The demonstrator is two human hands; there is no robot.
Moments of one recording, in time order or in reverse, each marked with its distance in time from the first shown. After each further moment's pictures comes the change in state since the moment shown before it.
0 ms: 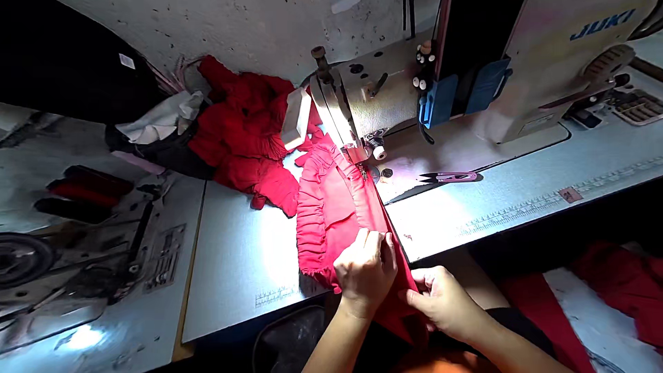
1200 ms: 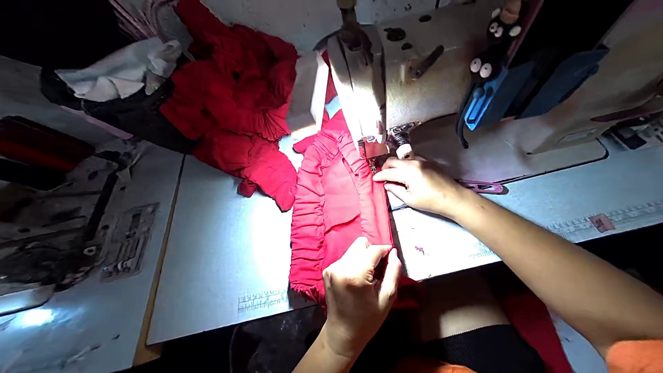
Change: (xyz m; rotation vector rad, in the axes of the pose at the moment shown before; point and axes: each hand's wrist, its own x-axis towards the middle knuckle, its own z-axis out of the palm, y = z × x) left_hand 0.013 -0.014 -0.024 -0.341 -0.114 -0.166; right_hand 0.191 -0.081 -0.071 -1.068 -0.004 -1.008
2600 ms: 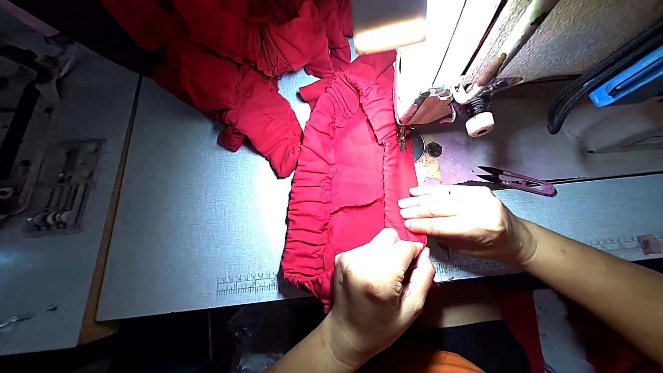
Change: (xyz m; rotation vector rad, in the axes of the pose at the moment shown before) left_hand 0.002 -0.007 0.001 -0.174 -0.018 -0.017; right_hand -0.039 -0.035 -0.003 0.259 0.016 -0.413
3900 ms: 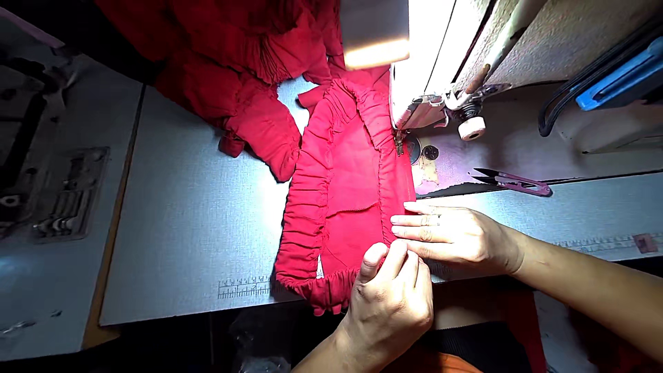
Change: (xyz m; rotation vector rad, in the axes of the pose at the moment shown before) left_hand -0.014 0.011 0.011 0.494 -0.087 0.276; right_hand -0.012 -0.009 0.009 -0.040 -0.143 -0.073
